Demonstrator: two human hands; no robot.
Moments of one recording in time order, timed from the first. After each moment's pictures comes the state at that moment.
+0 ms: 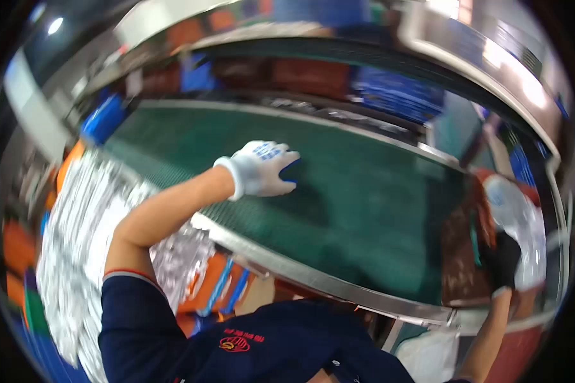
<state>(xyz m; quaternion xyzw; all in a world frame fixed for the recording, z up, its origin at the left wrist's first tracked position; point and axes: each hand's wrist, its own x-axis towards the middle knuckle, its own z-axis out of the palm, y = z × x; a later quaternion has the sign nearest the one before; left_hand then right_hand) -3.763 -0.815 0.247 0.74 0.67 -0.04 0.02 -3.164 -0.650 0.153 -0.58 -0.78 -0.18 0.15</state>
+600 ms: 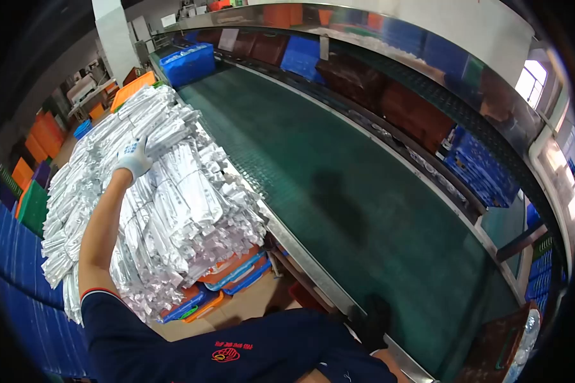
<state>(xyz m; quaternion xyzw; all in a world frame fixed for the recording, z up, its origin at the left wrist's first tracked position) -4.046 -1.200 0.234 0.10 0.99 -0.07 -0.07 -3.457 -0.808 -0.067 -0.27 -0.93 0.11 0.23</state>
